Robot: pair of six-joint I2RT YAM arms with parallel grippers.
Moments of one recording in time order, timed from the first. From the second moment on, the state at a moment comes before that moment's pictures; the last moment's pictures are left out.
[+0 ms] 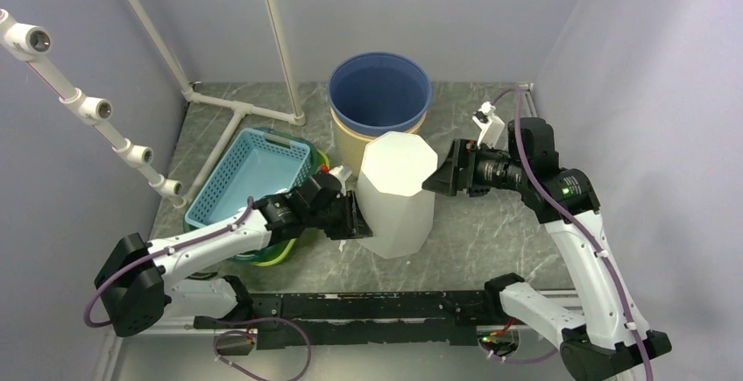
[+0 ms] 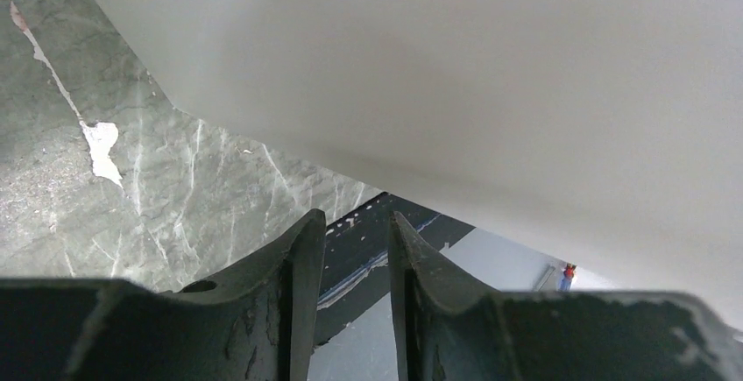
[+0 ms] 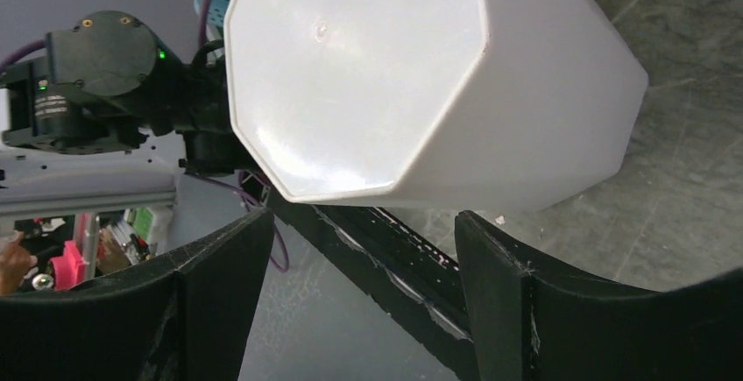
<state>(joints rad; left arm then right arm) -0.90 1.21 0.79 -0.32 0.17 -0.98 0.31 0.94 1.26 -0.96 -0.56 0.43</state>
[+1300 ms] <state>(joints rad) -0.91 1.07 1.12 -1.02 -0.45 -1.04 1.15 1.54 1.91 -1.35 0.63 0.42</state>
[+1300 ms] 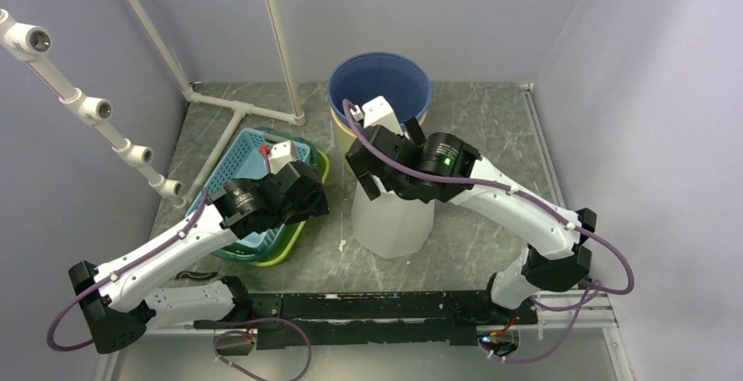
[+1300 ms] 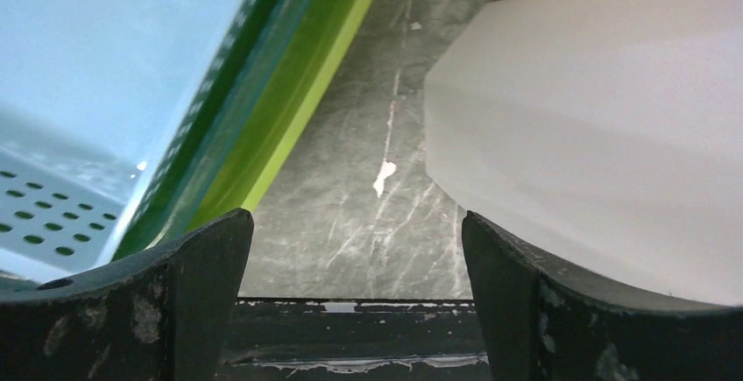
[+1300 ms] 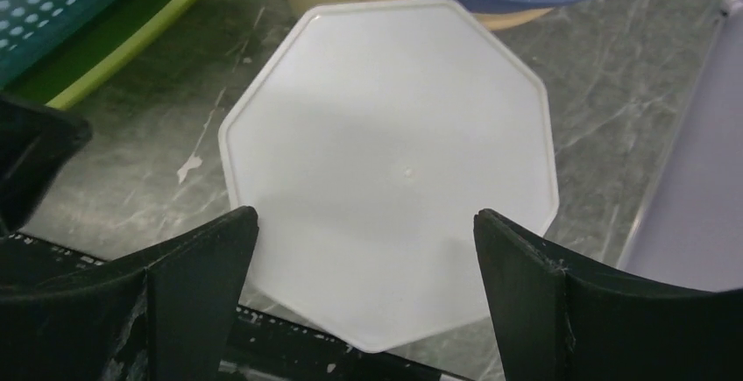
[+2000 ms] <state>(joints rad) -0.91 1.04 1.16 -1.16 -0.54 -1.04 1.19 1.52 1.77 -1.13 0.70 0.32</state>
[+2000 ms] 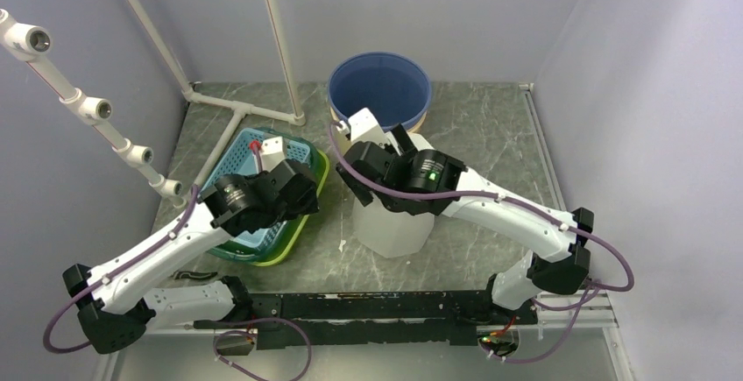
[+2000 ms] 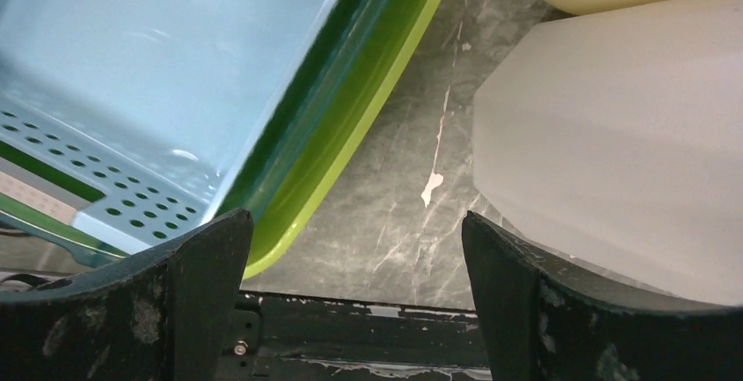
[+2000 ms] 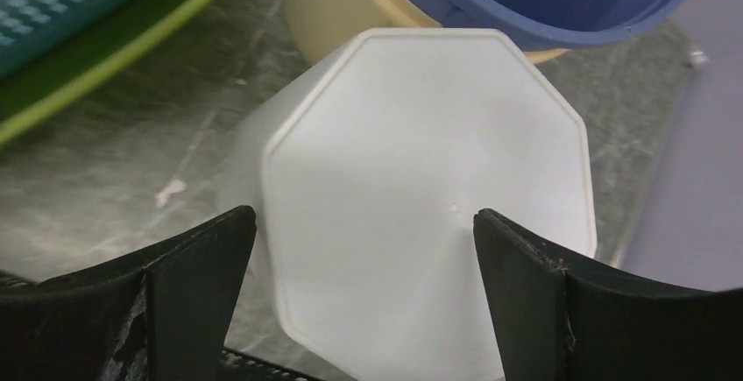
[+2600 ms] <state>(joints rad) -0.91 1.10 1.14 -1.11 -0.50 -0.96 1.13 1.37 1.51 -1.10 0.85 0.34</state>
